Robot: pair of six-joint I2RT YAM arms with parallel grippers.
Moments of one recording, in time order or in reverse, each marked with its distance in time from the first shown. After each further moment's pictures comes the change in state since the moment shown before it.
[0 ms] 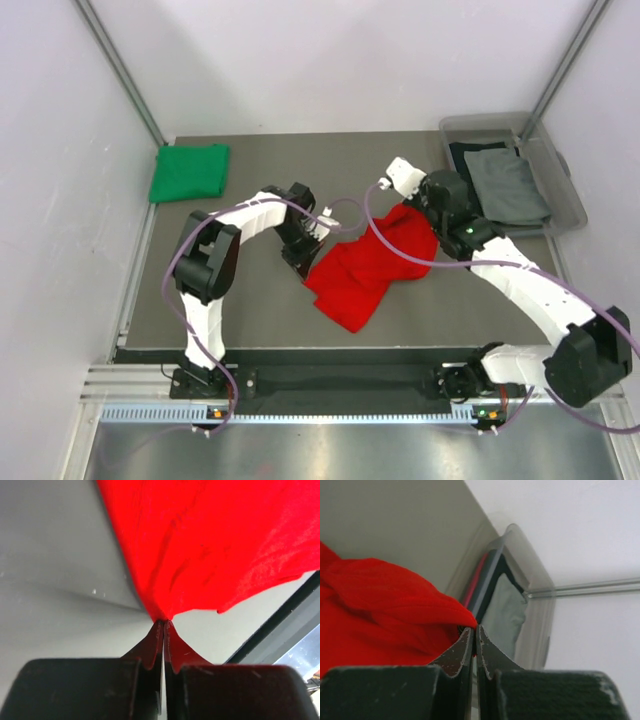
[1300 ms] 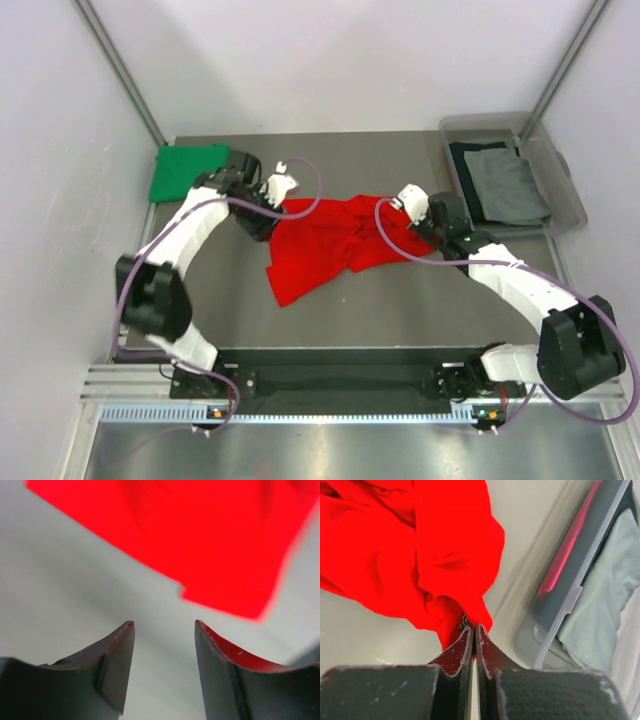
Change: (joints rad) left arm 0.222 -0.469 -0.082 0.039 -0.201 0.192; right arm -0.106 0.069 -0.179 -0.071 -0.179 0.235
